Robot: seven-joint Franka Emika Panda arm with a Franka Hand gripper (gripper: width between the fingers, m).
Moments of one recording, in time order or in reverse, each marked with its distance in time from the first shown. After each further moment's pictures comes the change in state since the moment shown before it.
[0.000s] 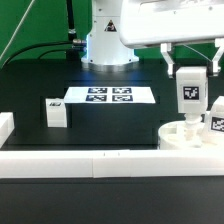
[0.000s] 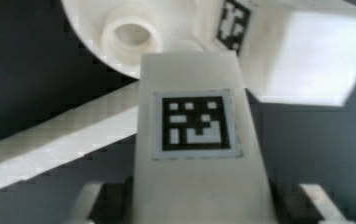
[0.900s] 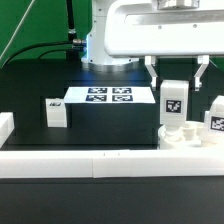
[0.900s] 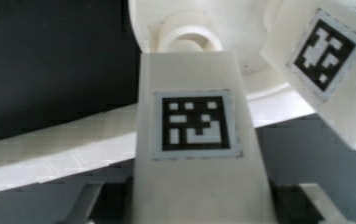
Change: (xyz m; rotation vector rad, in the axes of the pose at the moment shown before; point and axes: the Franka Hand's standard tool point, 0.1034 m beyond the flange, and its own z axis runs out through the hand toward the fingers) arm -0.006 0.016 0.017 -0.027 -0.013 -0.090
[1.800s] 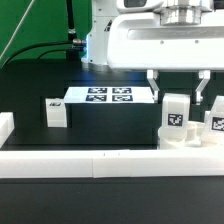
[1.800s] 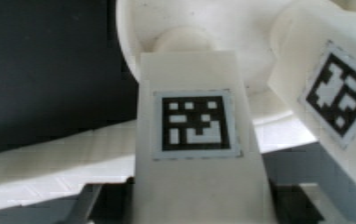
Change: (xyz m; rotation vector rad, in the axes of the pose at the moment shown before) arm -0.005 -0.002 0.016 -0.004 0.019 -0.015
